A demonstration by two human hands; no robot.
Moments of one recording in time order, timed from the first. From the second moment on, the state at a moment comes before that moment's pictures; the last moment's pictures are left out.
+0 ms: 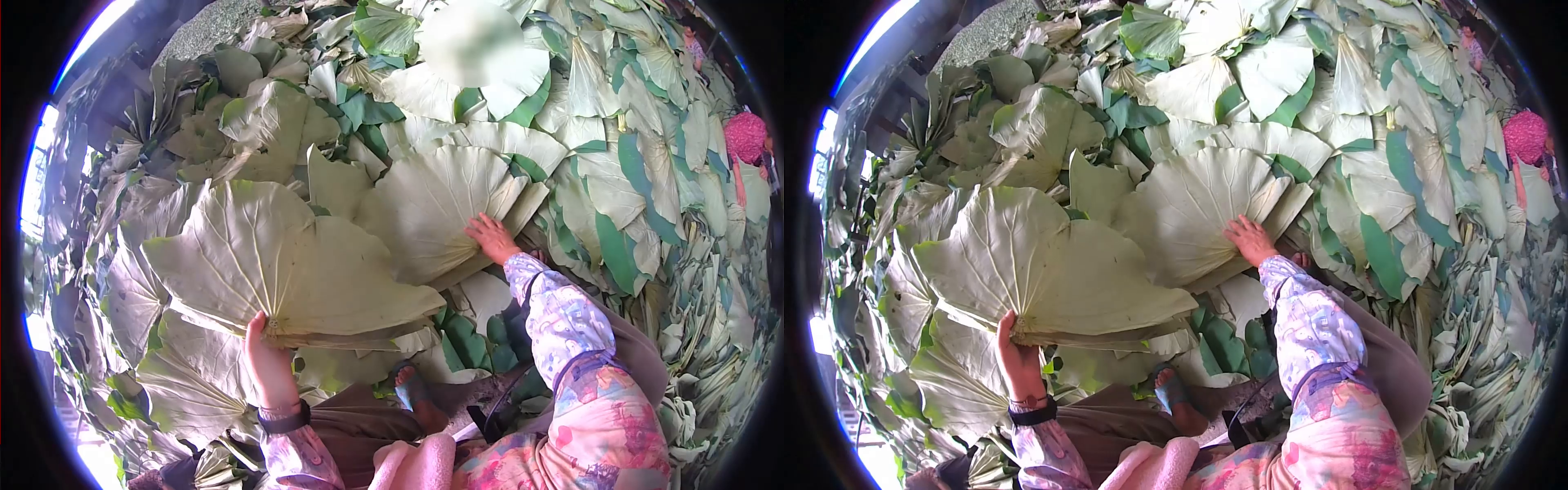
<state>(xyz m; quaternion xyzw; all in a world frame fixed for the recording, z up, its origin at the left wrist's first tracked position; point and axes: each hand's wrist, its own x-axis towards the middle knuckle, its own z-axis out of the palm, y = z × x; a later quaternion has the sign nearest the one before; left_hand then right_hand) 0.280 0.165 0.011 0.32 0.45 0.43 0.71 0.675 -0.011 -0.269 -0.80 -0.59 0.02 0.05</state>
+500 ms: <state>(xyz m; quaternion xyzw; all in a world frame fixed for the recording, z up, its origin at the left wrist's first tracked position) 0.258 0.172 0.005 0.30 0.40 0.44 0.75 0.743 0.016 -0.226 -0.72 -0.09 0.06 0.69</state>
